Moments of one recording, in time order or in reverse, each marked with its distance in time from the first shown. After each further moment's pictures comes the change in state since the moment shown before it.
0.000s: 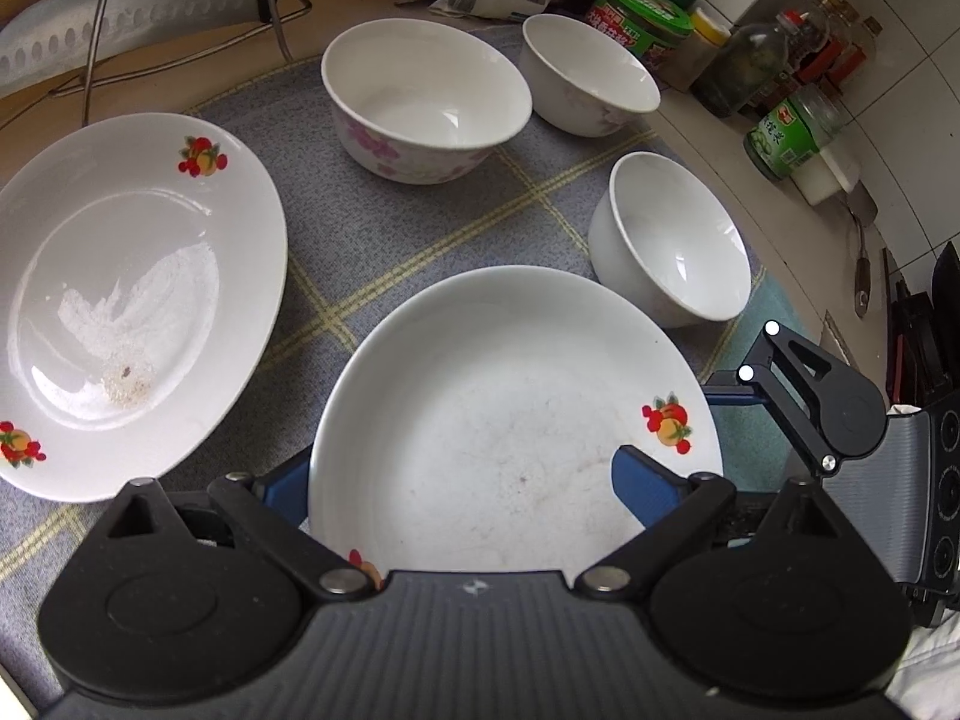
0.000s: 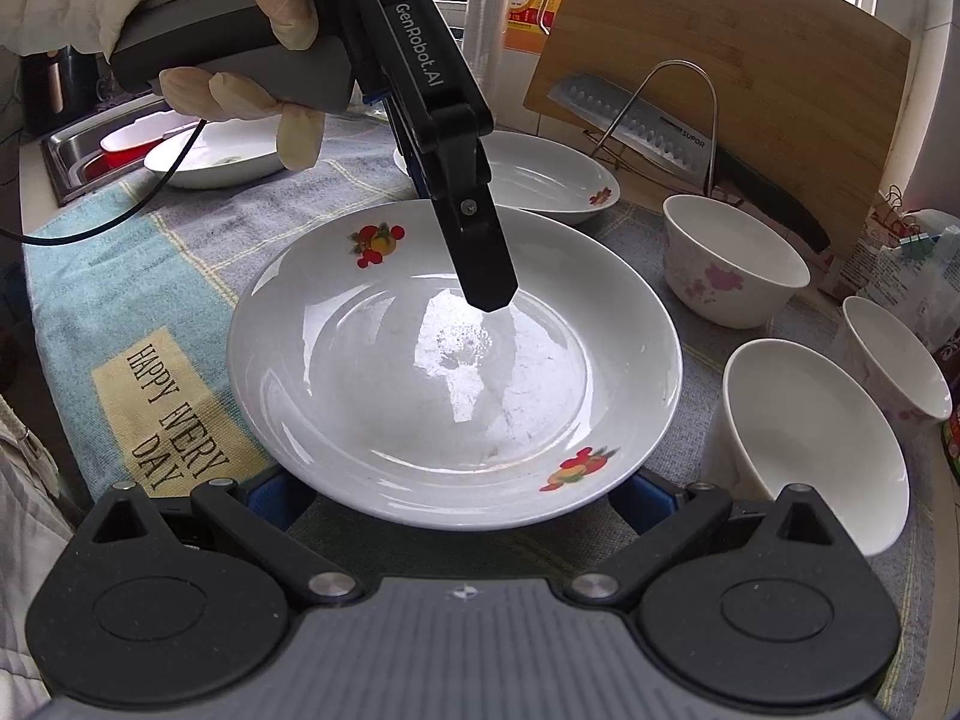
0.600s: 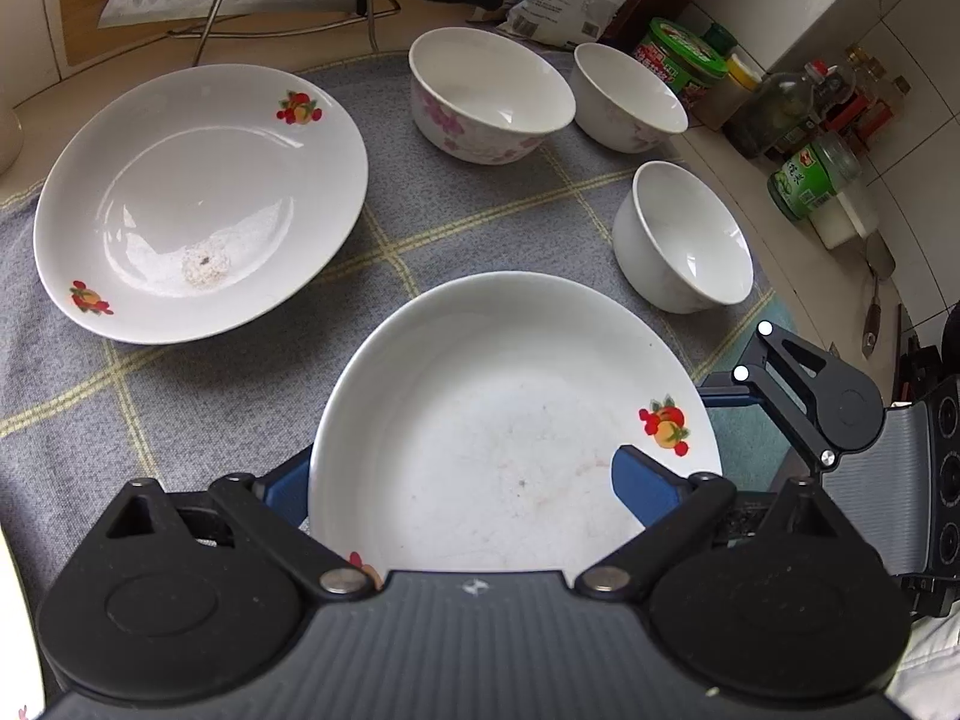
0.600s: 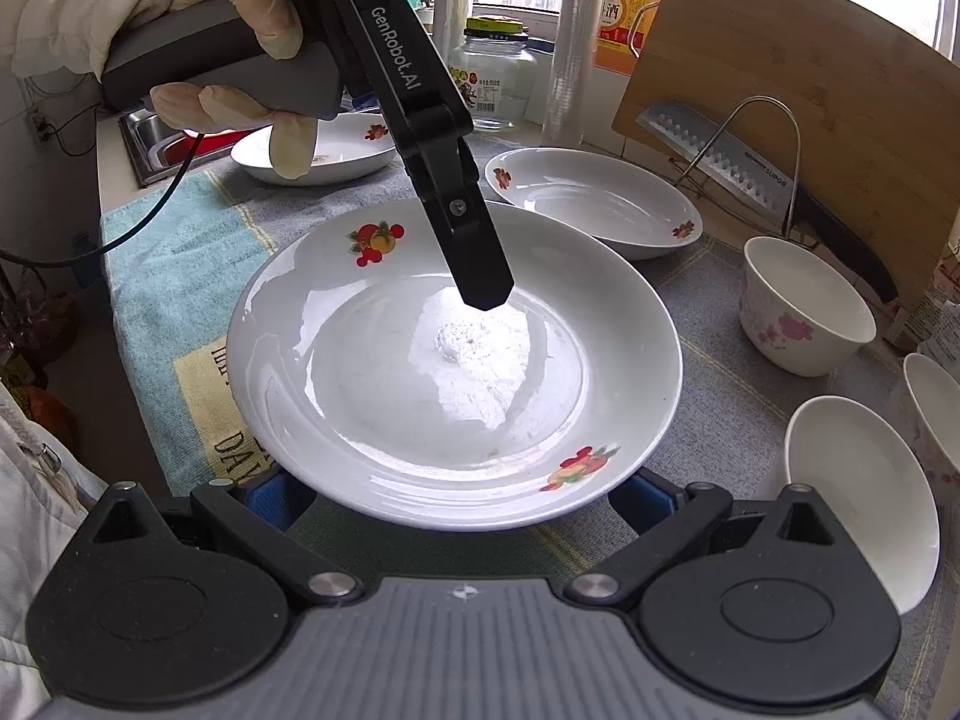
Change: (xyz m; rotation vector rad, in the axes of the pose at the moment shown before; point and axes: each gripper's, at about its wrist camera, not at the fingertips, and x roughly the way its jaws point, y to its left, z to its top) left arm -0.028 0.006 -0.044 -0.125 -0.074 0.038; right arm -0.007 0.013 0.013 -0.090 0.003 0.132
